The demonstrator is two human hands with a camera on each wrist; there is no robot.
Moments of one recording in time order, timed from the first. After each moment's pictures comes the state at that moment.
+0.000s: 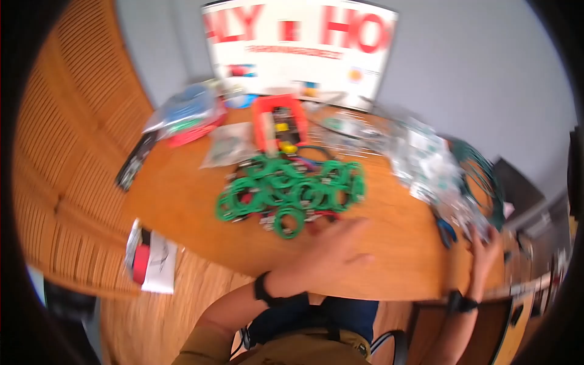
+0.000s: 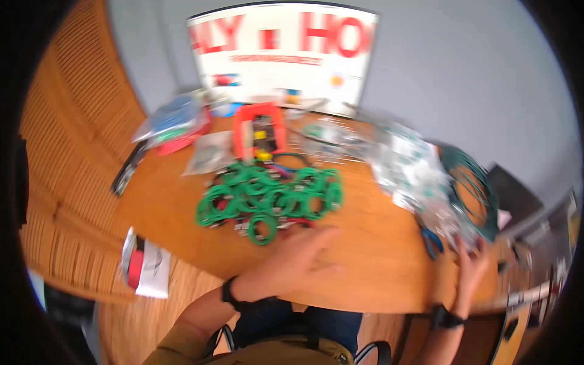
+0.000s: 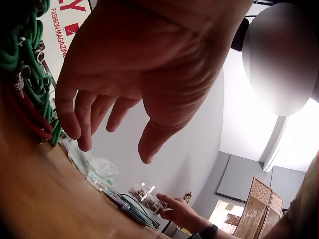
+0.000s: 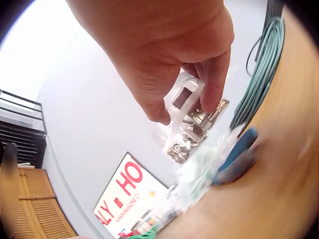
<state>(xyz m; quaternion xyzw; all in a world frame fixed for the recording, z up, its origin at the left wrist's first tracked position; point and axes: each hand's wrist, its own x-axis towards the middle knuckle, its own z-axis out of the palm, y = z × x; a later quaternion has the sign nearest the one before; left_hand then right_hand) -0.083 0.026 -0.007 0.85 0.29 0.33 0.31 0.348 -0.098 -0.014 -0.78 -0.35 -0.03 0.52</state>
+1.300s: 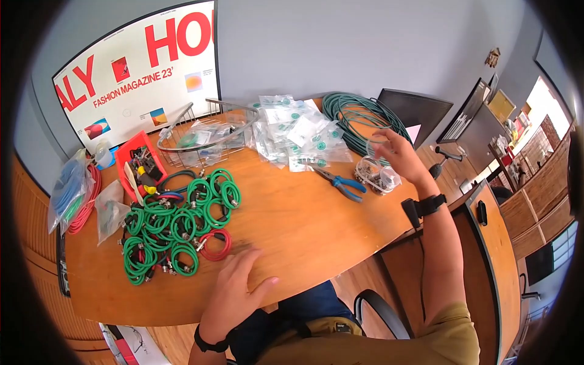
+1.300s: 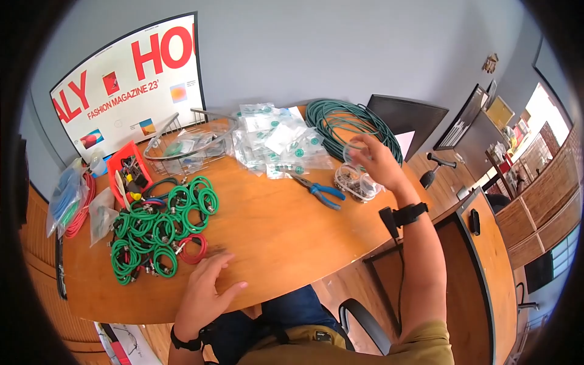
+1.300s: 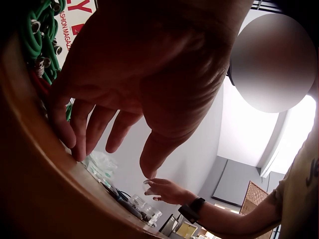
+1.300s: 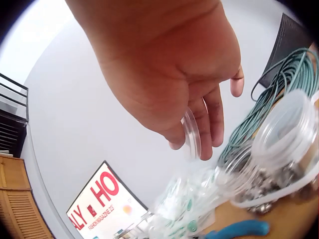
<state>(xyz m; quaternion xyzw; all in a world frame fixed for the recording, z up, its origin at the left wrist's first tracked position) -0.090 0.005 -0.009 0.85 0.28 0.25 0.36 0.387 -0.061 0.056 -0.74 -0.55 0.09 0.37</state>
